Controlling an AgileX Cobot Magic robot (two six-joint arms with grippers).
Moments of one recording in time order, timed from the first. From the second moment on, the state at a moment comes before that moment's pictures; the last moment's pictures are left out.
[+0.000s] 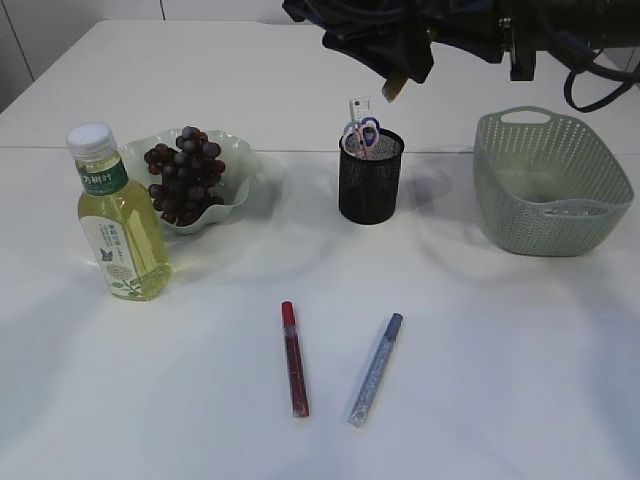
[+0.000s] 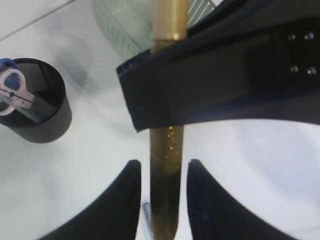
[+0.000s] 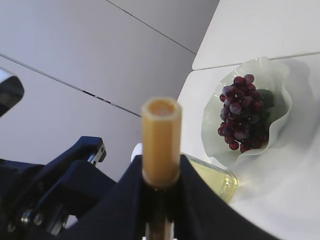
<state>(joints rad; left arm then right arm) -0.65 2.16 -2.30 -0.30 1.13 0.05 -0.02 1.80 -1.38 1.57 1.08 -0.94</state>
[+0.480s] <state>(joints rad) -0.65 2.16 -2.30 -0.30 1.13 0.05 -0.02 1.80 -1.38 1.57 1.08 -0.96</state>
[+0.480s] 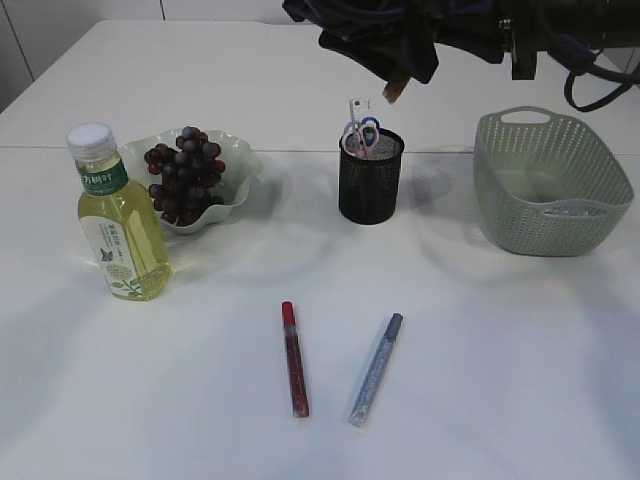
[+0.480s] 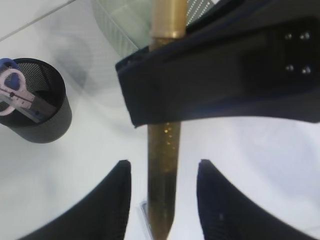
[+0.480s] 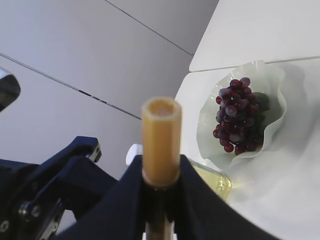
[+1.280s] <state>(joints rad) -0.64 2.12 -2.30 -0.30 1.23 0.04 0.00 1.85 -1.38 1.53 0.84 -1.27</state>
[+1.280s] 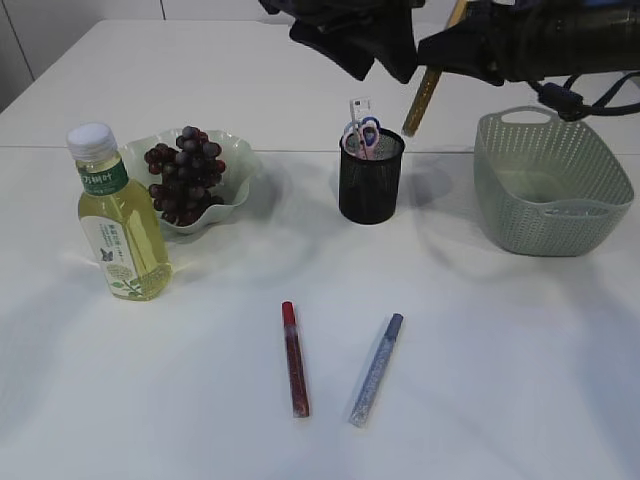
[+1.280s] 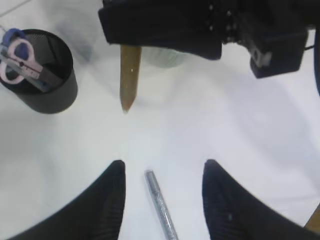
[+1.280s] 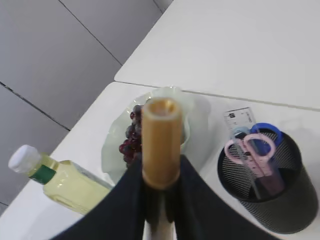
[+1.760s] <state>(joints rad) -0.63 2.12 -2.30 -0.15 1.25 0.00 0.07 1.86 -1.42 1.34 0.67 -1.40</state>
